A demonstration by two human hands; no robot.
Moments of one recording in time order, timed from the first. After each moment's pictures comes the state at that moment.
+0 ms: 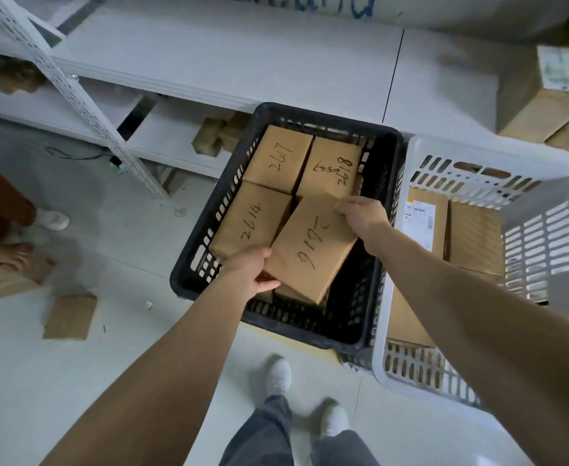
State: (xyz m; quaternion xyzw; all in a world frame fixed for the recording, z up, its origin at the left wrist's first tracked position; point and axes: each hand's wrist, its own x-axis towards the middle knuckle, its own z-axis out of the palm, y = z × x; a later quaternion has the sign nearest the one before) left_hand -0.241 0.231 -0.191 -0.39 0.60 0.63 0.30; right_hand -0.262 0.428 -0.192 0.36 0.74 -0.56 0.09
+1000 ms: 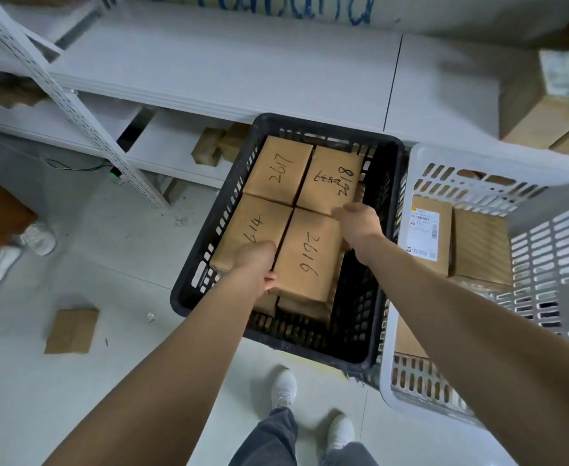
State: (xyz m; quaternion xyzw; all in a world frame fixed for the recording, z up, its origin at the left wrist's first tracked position) left_hand -0.262 0.250 -0.165 -0.36 0.67 0.57 0.32; right_hand -0.275 0.416 -0.192 0.35 0.72 -0.59 0.08
